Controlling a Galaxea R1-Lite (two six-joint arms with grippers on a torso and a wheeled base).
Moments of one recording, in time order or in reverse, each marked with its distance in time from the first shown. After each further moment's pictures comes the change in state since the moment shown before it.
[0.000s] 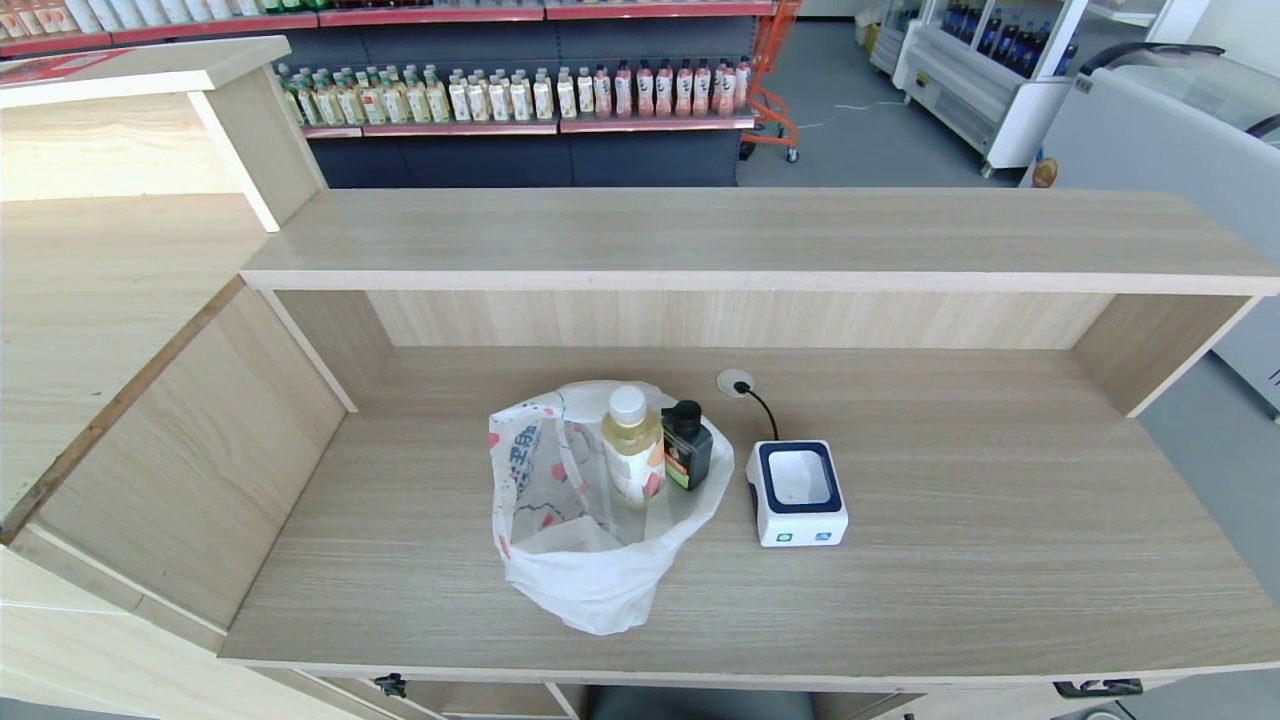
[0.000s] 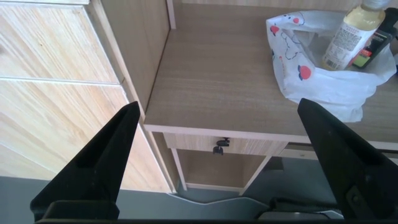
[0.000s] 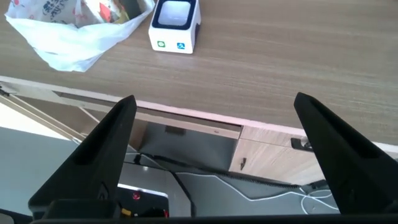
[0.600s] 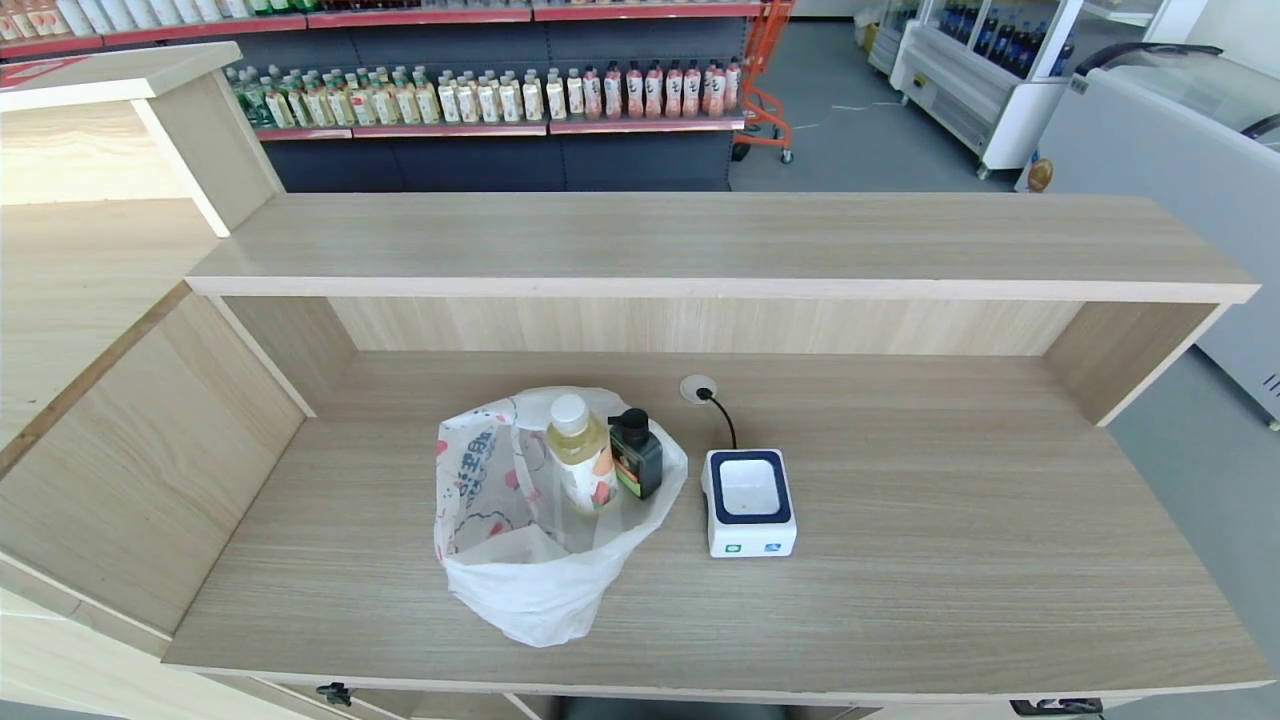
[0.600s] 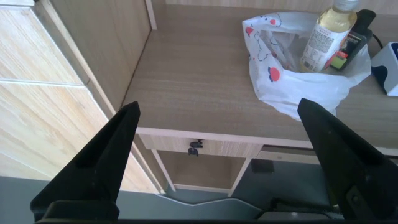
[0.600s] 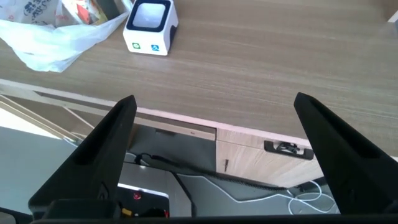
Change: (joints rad) left arm 0.000 0.000 0.000 0.000 0.000 0.004; right arm 0.000 0.001 0.001 0.000 0.007 0.000
